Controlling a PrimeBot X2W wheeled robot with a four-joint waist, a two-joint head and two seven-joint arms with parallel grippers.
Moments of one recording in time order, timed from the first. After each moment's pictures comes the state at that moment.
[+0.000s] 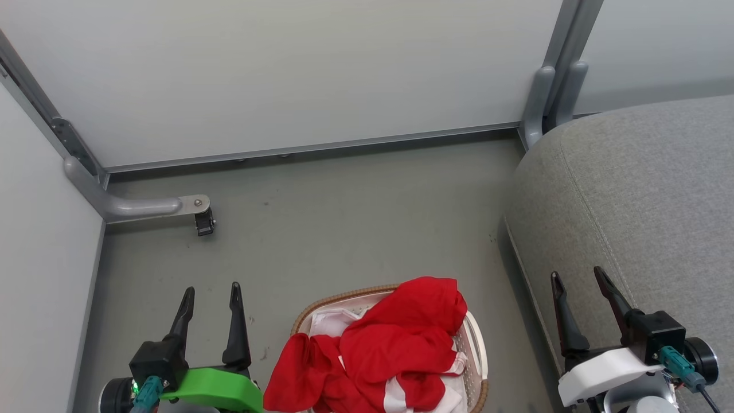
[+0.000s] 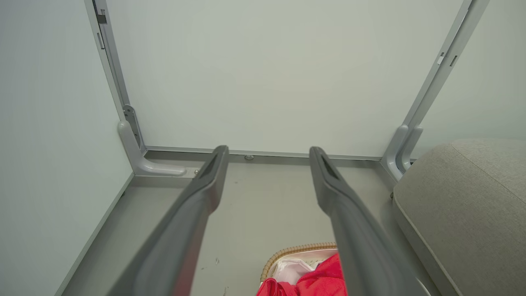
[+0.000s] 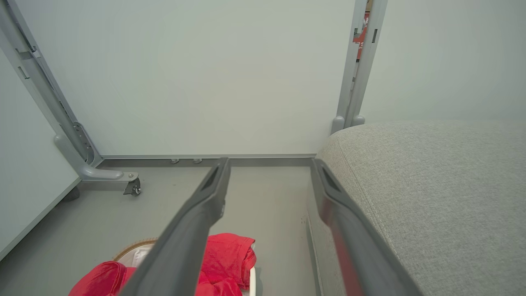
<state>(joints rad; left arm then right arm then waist) -0.01 0.05 -0.13 0.24 -0.25 -0.02 -0.26 -0.01 -0.05 0.00 0.17 0.11 0.13 -0.26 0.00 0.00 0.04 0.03</state>
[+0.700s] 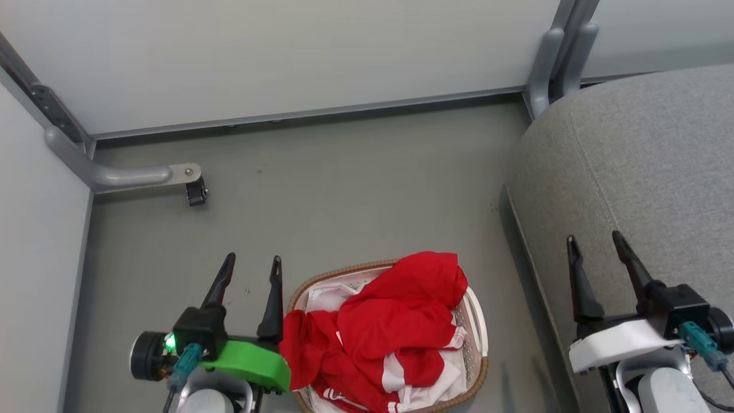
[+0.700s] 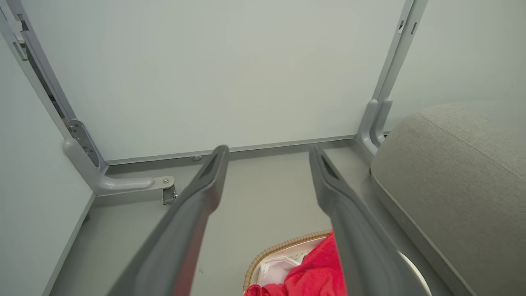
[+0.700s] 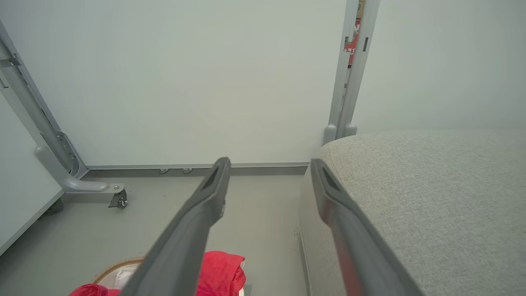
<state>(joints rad) -0.10 0.05 -0.21 0.27 -0.18 -0.06 -0.26 -0.06 -0.05 -0.03 0.12 0.11 0.13 -0.26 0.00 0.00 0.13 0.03</state>
